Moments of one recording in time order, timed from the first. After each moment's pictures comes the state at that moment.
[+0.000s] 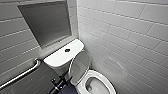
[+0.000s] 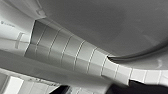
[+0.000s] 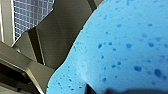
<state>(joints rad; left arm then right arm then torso) 0.72 2.34 -1.55 0.08 -0.84 -1.23 -1.59 2.71 -2.34 -0.58 0.37 0.82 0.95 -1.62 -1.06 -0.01</state>
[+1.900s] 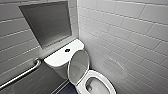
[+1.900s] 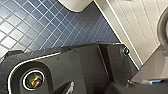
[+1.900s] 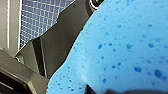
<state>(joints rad) 1.23 2.38 -1.77 1.58 -0.10 -1.50 -1.58 2.70 -2.38 -0.59 0.47 0.81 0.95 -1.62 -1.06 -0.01</state>
